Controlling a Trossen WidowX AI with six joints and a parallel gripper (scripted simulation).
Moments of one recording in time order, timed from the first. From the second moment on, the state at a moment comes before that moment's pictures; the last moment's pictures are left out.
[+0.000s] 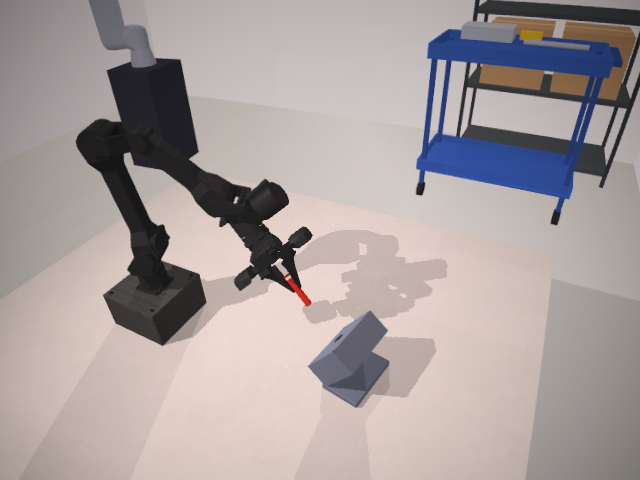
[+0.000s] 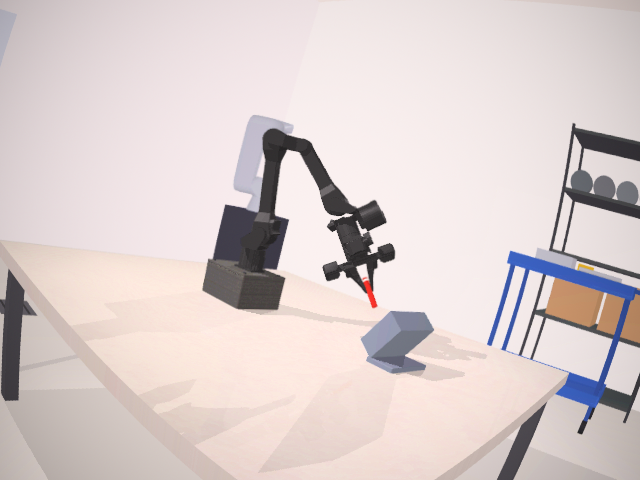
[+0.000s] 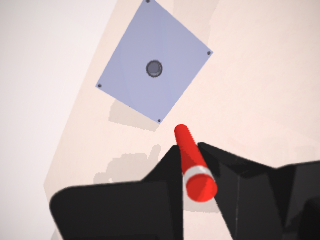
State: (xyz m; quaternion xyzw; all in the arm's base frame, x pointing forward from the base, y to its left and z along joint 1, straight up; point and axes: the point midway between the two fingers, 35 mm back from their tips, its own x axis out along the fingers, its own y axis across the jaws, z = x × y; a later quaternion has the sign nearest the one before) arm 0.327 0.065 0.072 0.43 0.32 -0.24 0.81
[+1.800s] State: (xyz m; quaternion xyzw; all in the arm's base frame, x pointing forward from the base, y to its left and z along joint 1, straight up) arm 0.369 0.032 0.072 0.51 0.20 -0.25 0.80
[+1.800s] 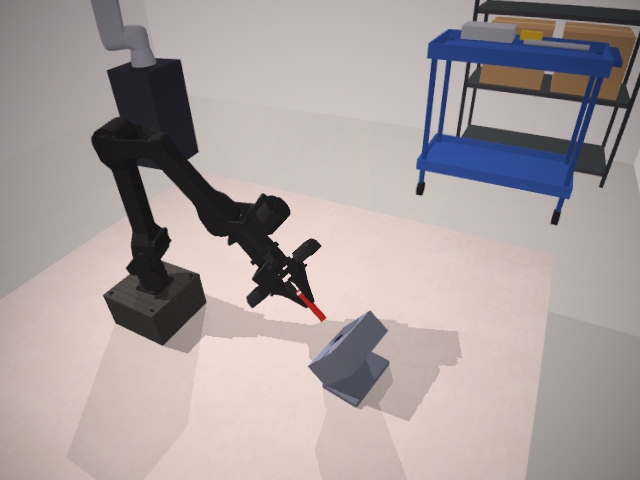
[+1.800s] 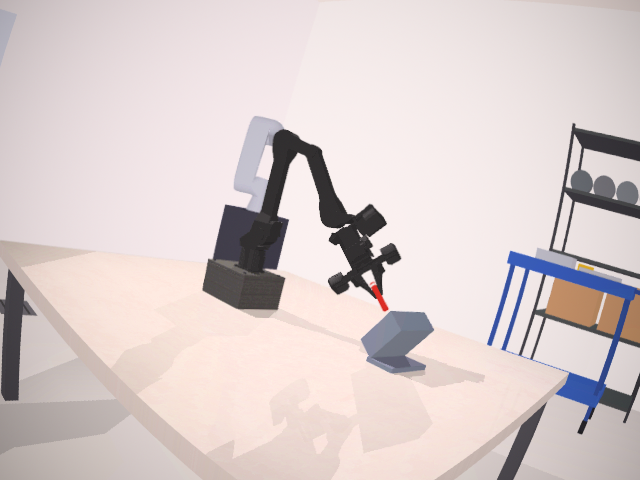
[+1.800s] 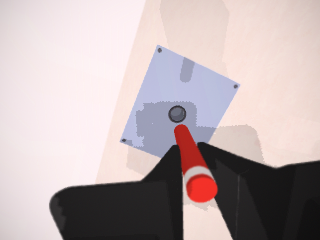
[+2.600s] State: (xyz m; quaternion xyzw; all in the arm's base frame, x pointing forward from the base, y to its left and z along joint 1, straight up) arm 0.383 0.023 0.062 0.51 0.19 -0.25 0.80
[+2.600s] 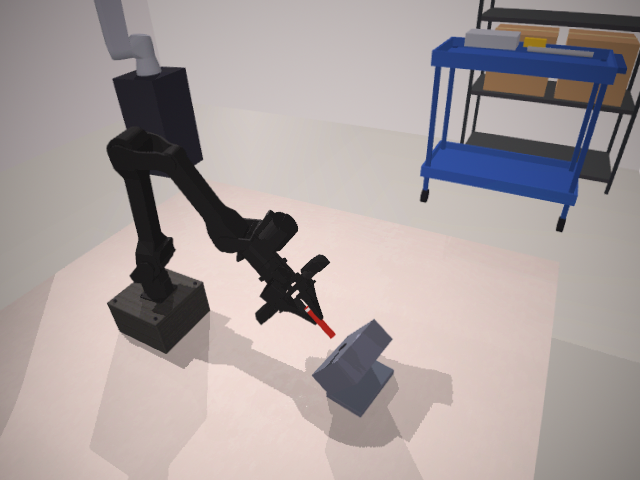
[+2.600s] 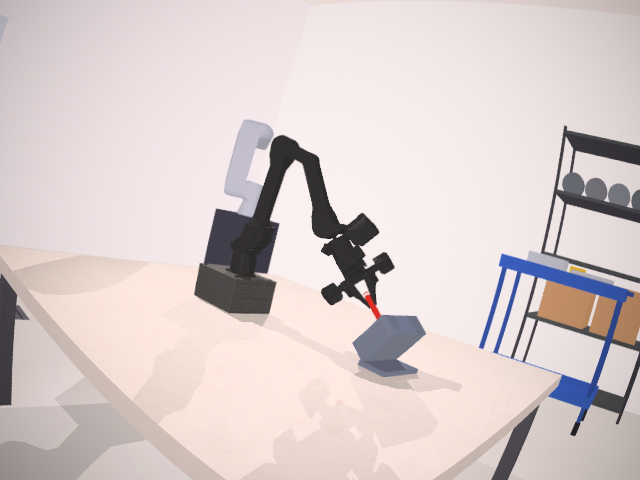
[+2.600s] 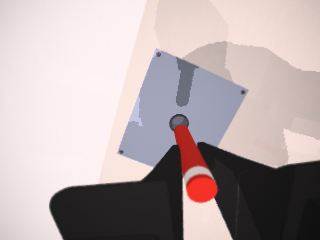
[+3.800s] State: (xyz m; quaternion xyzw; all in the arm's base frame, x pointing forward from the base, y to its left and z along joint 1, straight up) arm 0.395 0.020 0.049 0.51 0.19 -0.26 0.80
